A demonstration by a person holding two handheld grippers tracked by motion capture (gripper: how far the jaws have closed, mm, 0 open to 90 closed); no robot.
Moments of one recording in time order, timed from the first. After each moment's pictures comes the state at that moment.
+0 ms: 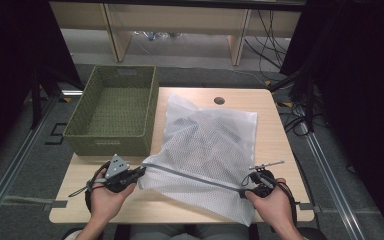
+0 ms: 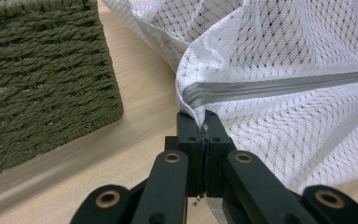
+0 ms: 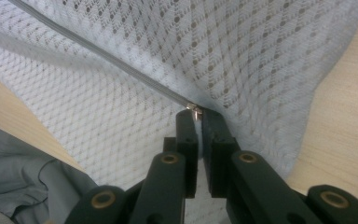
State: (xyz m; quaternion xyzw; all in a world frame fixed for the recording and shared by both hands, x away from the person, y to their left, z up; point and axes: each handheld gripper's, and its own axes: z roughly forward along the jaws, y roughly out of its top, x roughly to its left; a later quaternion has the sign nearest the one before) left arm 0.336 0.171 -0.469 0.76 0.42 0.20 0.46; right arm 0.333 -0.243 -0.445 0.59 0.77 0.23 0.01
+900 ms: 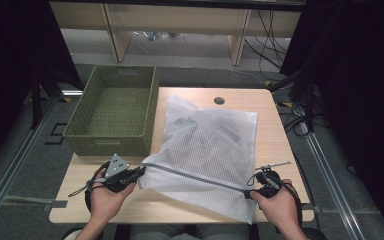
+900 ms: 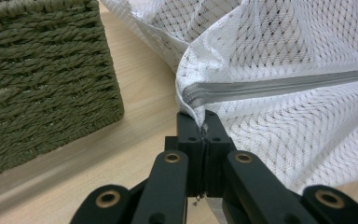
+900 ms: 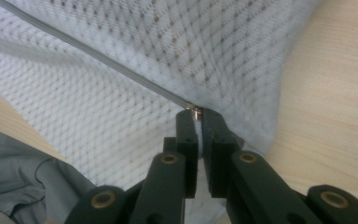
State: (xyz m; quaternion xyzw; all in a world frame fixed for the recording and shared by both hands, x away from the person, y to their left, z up) left arm 0.336 0.172 -0.468 0.75 0.42 0.20 0.46; right arm 0.329 -0.254 -0.442 0.62 0.75 0.23 0.00
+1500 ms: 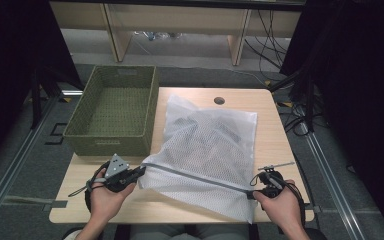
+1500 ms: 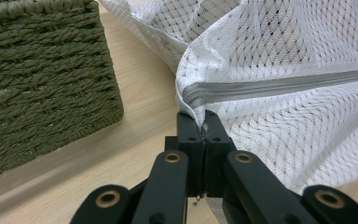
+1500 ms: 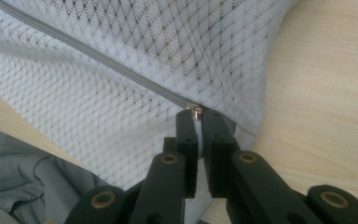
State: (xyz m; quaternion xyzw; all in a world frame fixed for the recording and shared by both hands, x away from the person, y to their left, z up) left arm 0.336 0.171 -0.468 0.75 0.42 0.19 0.47; right arm 0.329 -0.262 -0.440 0.62 0.75 0.22 -0.01
